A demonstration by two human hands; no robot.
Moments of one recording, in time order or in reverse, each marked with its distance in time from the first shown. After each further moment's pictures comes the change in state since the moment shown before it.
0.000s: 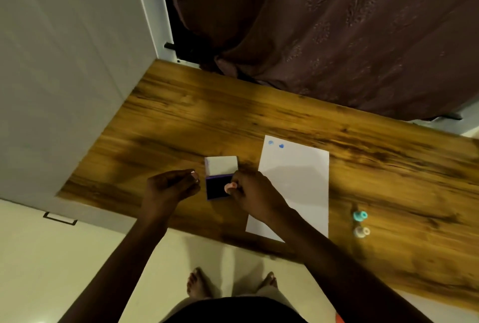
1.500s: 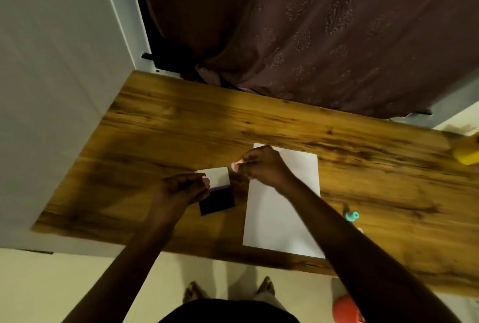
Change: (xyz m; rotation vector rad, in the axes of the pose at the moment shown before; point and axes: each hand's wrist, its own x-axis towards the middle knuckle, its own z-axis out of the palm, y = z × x) left_hand 0.037 0.003 0.024 0.029 -0.187 -0.059; right_hand 0.048 0.014 -0.067 0.467 0.134 0.295
